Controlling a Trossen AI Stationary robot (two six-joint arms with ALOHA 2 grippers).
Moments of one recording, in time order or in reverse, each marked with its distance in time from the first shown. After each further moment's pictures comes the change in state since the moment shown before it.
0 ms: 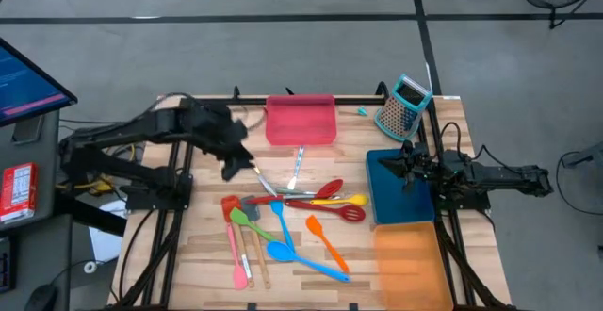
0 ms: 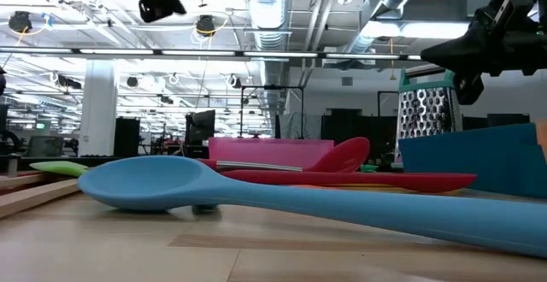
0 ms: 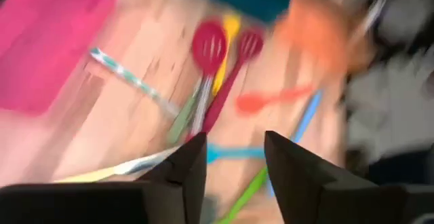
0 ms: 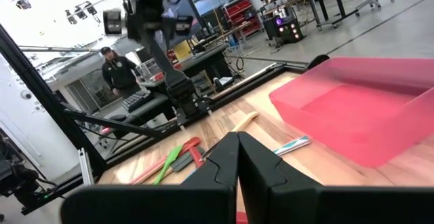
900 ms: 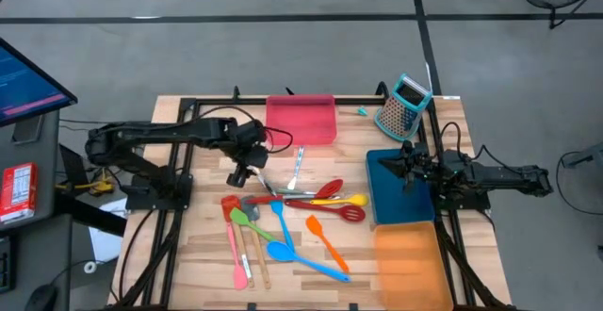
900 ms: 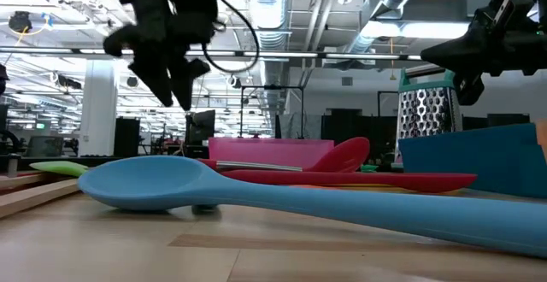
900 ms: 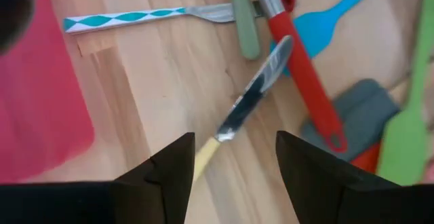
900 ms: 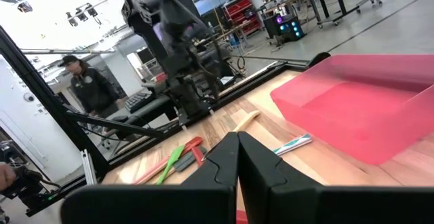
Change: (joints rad) left arm 0.100 0.302 -0.169 0.079 -0.080 0.843; right arm 0.001 0.000 0.000 -0.001 -0.001 0.018
